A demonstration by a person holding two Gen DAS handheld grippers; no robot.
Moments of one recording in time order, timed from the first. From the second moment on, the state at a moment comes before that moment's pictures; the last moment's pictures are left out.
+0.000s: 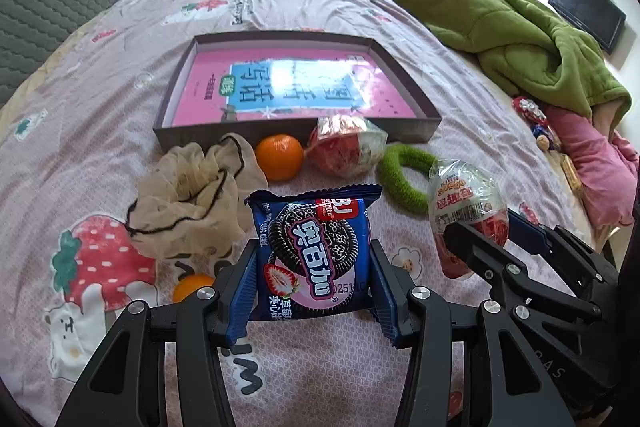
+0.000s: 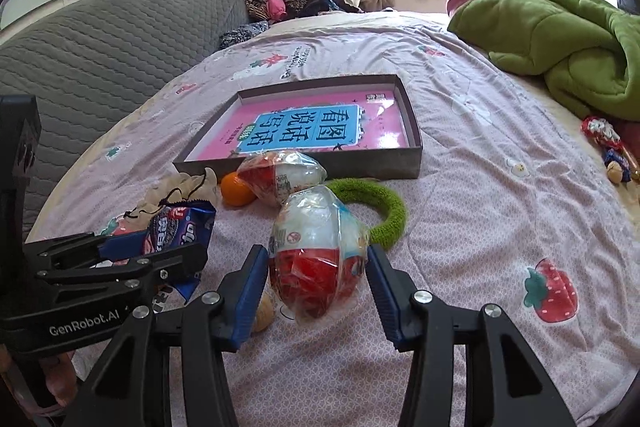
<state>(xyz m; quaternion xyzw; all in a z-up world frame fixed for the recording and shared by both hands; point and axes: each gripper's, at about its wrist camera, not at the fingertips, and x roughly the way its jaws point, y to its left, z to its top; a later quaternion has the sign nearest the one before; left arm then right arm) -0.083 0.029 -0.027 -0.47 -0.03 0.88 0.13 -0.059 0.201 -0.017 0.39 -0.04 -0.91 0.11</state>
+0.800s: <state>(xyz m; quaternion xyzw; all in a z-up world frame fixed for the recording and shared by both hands) -0.108 0.009 -0.007 -0.42 -0.04 0.90 0.13 -0.094 0.192 0.010 0.35 -0.01 -0.93 0.10</state>
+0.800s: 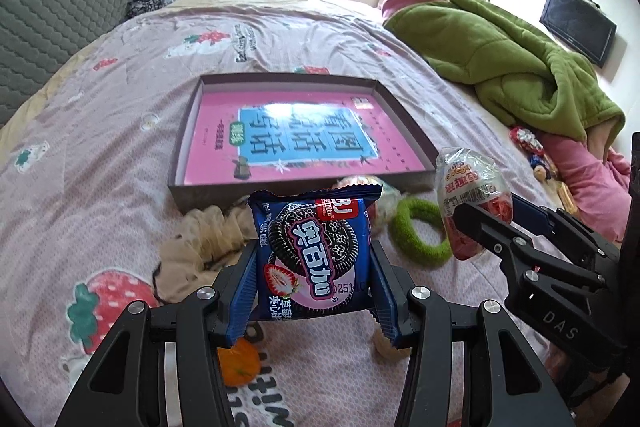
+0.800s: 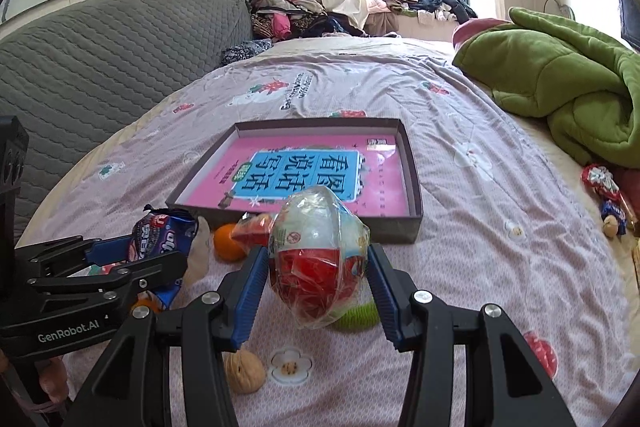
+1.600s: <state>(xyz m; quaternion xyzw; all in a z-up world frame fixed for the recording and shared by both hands) -0.177 -0.019 0.015 -0.39 -0.04 0.91 0.13 -0.143 0.204 0.033 0.32 0.00 -0.94 0.09</state>
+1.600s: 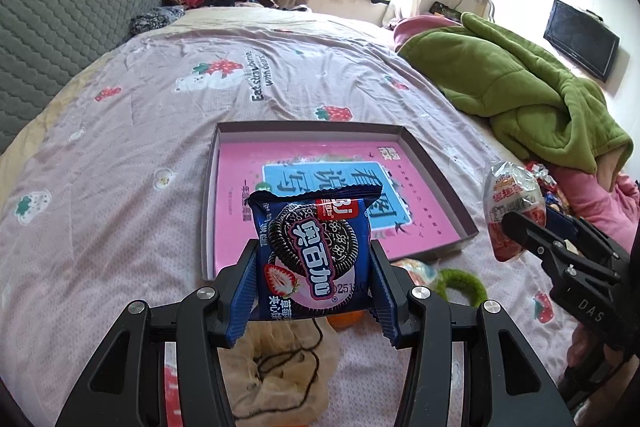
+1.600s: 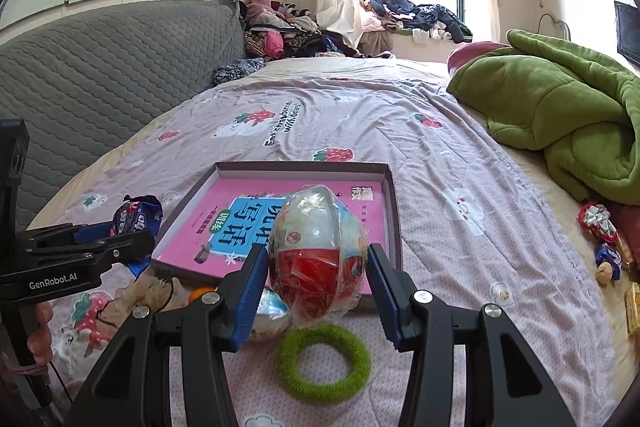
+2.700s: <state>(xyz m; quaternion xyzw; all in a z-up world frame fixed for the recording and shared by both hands) -0.256 -0.036 -0.033 -0.42 -0.05 0.90 0.13 -0.227 0.206 -0.010 0.37 0.01 -0.92 0.12</state>
